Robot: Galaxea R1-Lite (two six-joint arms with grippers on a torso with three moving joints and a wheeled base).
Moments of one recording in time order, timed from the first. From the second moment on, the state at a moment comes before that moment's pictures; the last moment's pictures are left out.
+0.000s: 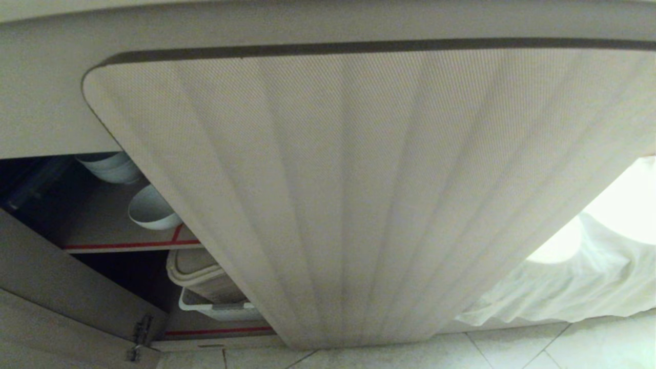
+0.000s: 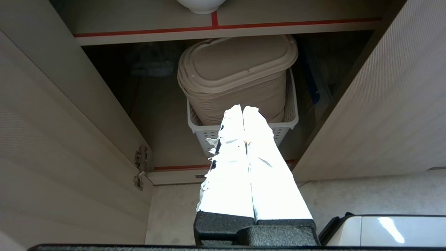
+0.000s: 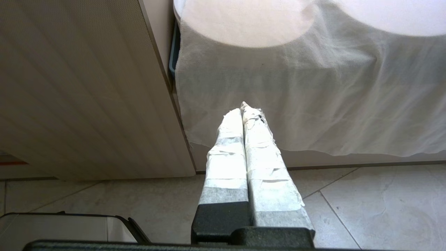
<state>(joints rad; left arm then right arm) 0.00 0.00 -0.02 0.05 0.00 0.00 0.00 0.00 0.00 0.00 0.00 0.00</state>
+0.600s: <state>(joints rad) 0.00 0.04 -0.08 0.01 -0.11 0.01 0.00 0.00 0.00 0.00 0.00 0.00</state>
